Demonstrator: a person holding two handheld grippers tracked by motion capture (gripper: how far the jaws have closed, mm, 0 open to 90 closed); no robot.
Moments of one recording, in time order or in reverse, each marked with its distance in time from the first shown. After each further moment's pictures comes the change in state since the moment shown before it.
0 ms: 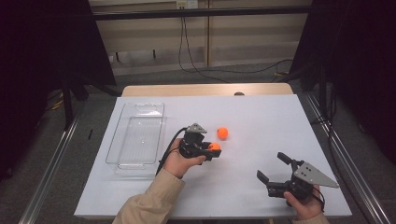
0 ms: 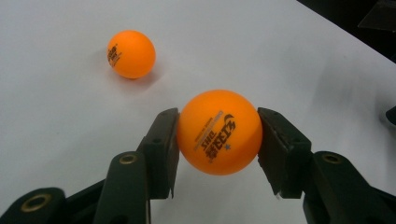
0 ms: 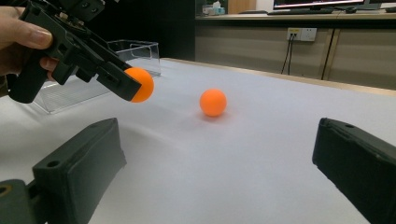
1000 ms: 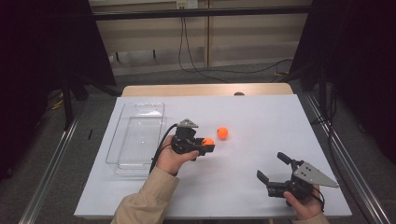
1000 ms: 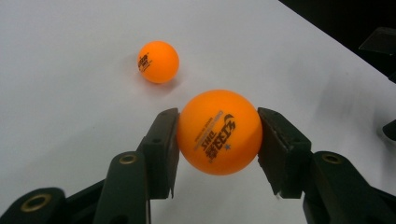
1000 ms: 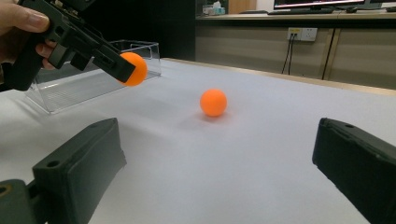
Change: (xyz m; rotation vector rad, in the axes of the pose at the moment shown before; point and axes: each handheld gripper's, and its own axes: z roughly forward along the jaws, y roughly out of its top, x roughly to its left) left arm 0.011 0.004 -0.019 -0.026 0.023 -0.050; right arm 0.000 0.000 0.000 -0.001 0.001 0.001
